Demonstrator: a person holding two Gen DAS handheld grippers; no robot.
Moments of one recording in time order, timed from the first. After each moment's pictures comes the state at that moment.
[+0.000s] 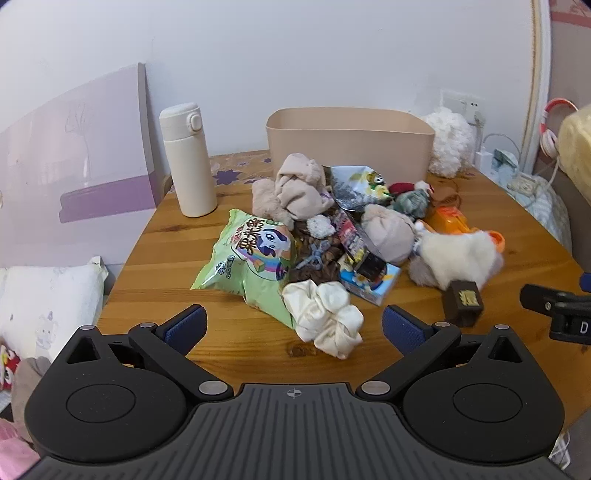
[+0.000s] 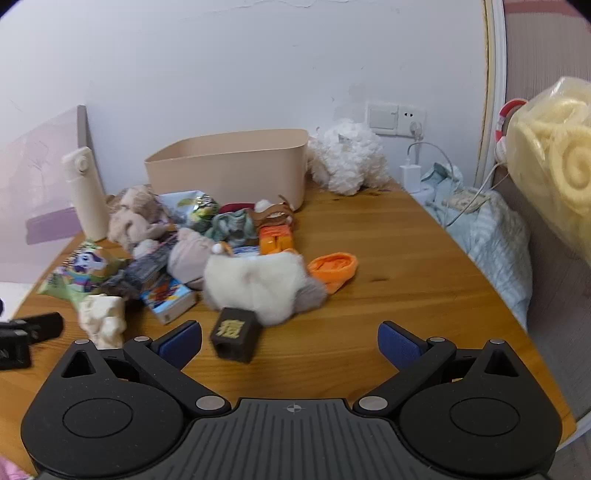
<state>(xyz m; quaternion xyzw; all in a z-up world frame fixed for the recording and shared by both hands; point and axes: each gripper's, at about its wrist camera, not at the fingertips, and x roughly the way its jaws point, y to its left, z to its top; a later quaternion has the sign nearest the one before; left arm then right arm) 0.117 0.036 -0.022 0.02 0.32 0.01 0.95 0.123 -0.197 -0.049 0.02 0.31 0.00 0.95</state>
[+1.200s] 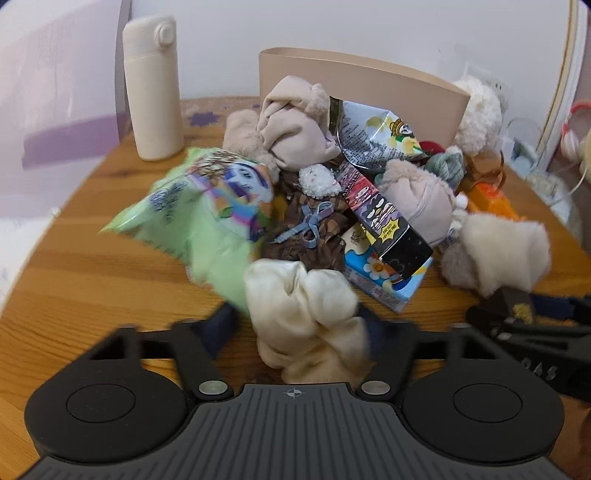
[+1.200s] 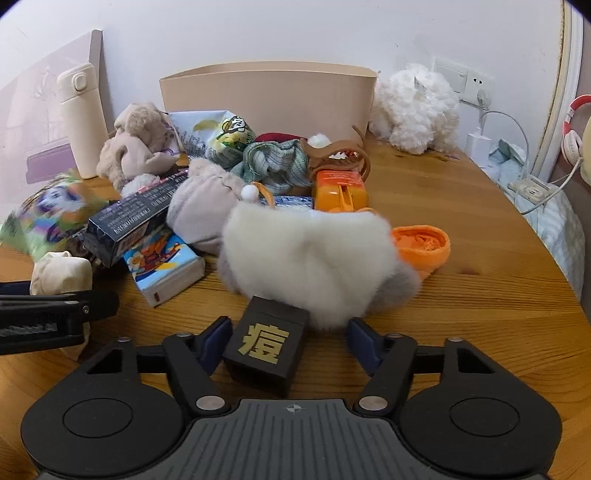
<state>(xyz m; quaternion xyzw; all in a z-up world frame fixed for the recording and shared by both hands) 0.198 0.035 -0.094 -0.02 0.37 0.01 0.93 0.207 -0.152 -0.111 -0.02 0.38 0.06 0.92</state>
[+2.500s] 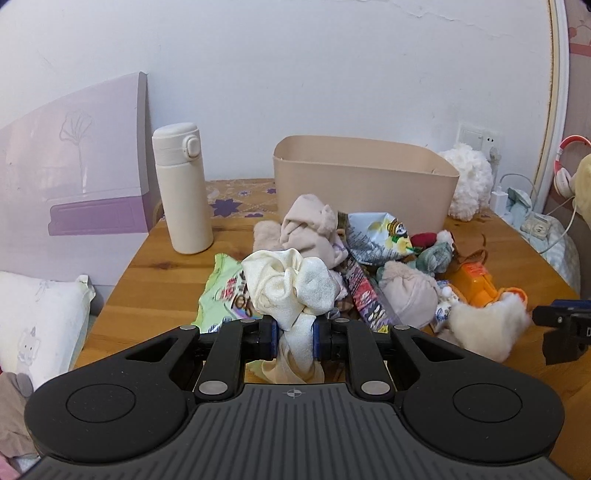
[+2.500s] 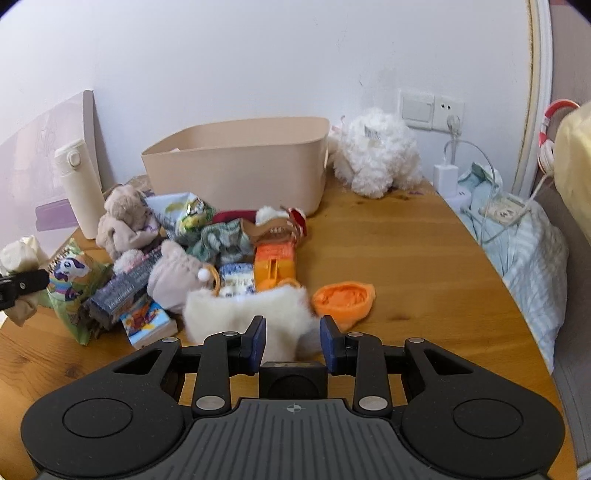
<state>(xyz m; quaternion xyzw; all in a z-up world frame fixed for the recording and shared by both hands) 0.177 0.050 -0.018 0.00 0.28 0.01 0.96 0.200 -0.216 -0.043 0.01 0.34 0.07 0.94</state>
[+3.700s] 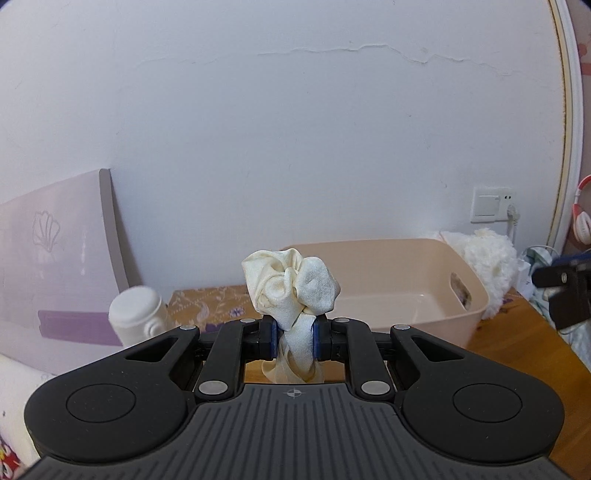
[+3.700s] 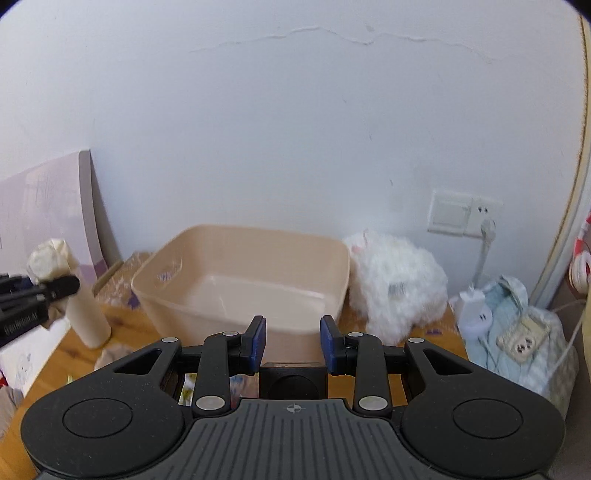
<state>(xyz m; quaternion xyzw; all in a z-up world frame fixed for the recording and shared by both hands) 0.331 0.032 0.084 0.05 0.23 0.01 0.97 0.358 -0.208 0.081 -0.01 0.30 0.10 0.95</state>
